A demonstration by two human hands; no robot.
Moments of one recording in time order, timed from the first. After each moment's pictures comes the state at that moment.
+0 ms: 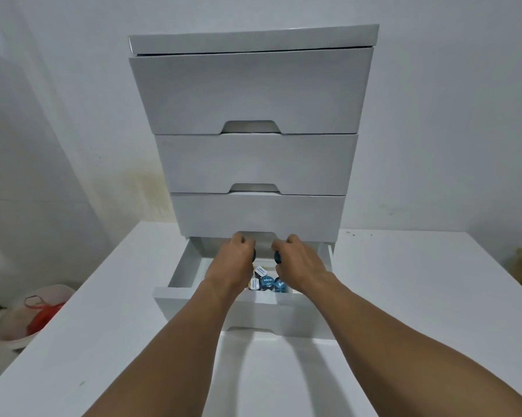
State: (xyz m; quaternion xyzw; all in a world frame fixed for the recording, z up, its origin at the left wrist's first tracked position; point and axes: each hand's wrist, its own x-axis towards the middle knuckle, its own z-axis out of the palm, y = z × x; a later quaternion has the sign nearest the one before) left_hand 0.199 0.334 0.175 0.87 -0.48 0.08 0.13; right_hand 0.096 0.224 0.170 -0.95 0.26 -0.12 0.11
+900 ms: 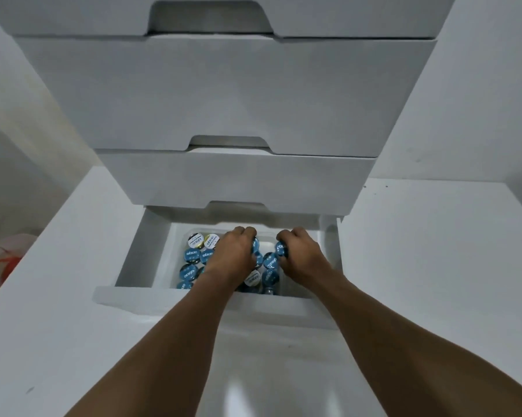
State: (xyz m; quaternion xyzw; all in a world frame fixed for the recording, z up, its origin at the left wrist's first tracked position) left_hand 0.266 0.229 0.062 0.87 -0.45 -0.10 0.14; right_hand 0.148 0.118 0.047 -0.92 0.29 -0.05 0.27
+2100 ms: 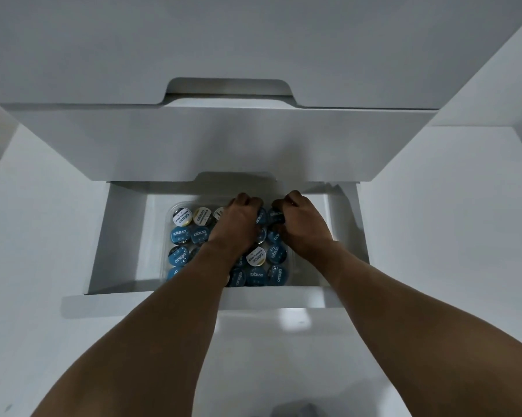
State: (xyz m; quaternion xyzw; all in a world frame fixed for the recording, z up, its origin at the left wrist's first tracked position) left_hand 0.314 0.199 0.000 0.82 -0.52 -0.16 0.15; right_hand 0.190 0.102 0.005 -0.92 0.31 -0.02 0.24
